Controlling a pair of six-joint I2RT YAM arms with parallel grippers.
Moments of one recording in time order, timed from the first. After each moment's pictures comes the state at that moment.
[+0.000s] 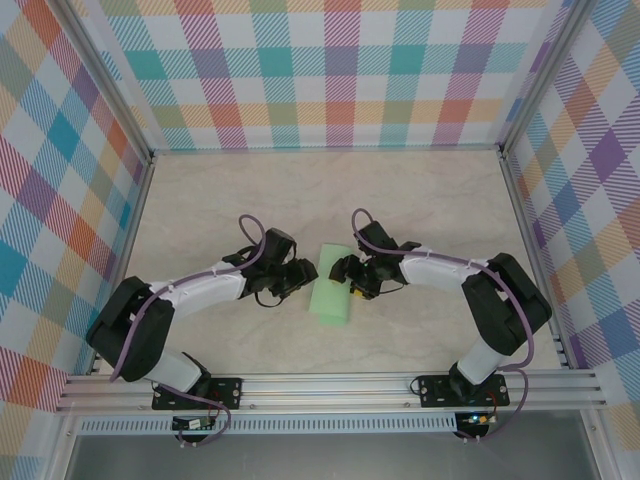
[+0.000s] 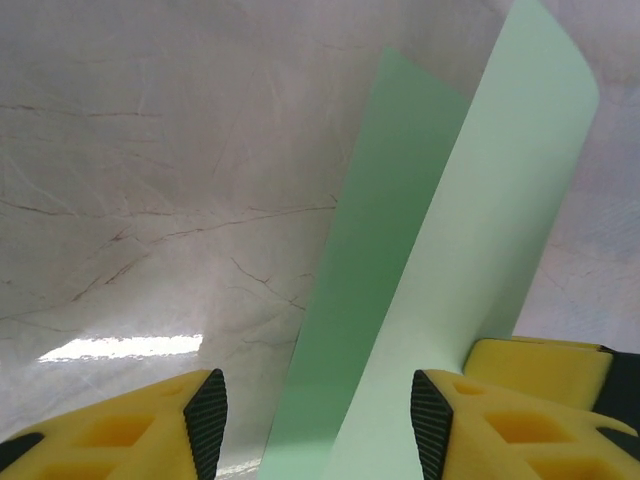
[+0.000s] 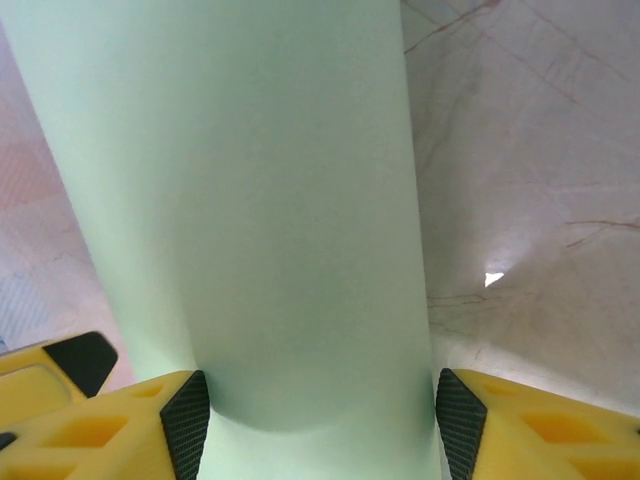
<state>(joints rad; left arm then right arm) -0.65 1.49 0.78 -0.26 0.22 -1.07 0.66 1.63 0.88 -0.33 -0.36 1.02</state>
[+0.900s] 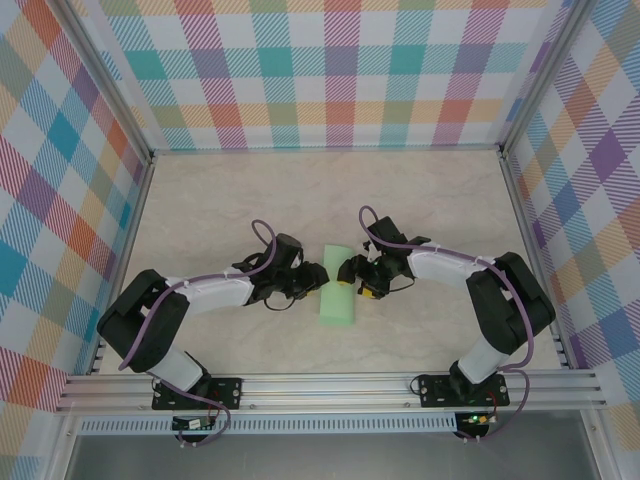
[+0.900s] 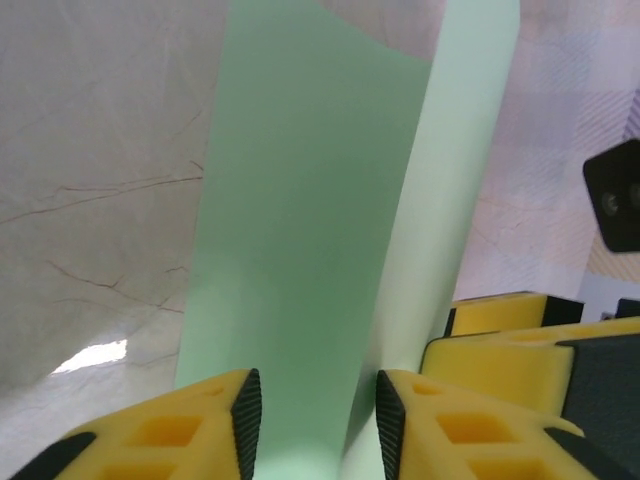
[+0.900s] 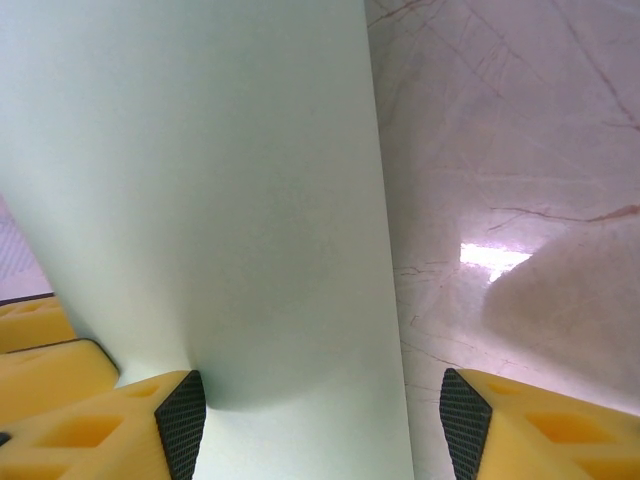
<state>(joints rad) -0.69 1.55 0.72 0.01 0.32 -1.10 0.58 1.63 0.88 -0.41 -0.48 0.87</state>
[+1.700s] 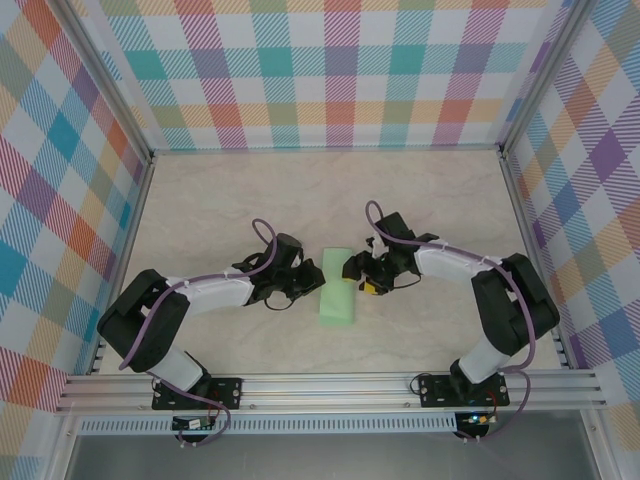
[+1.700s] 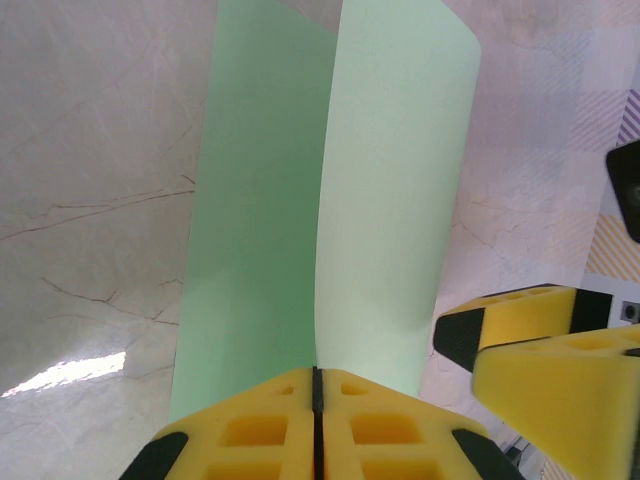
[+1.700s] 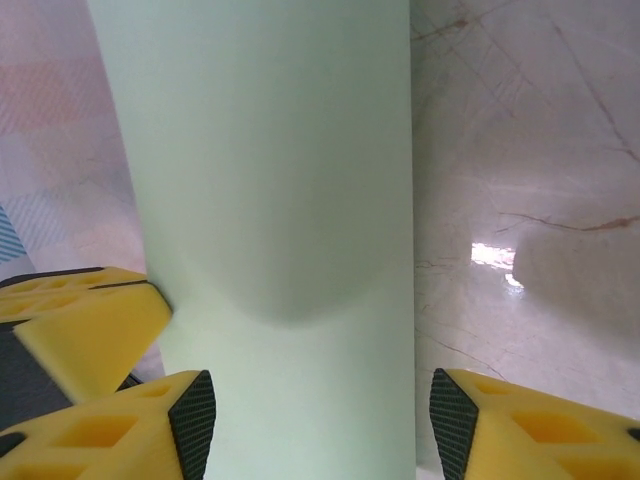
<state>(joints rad) -0.69 1.55 0.72 0.02 0.31 -1.07 0.52 1.62 0.88 -0.42 -0.58 0.79</state>
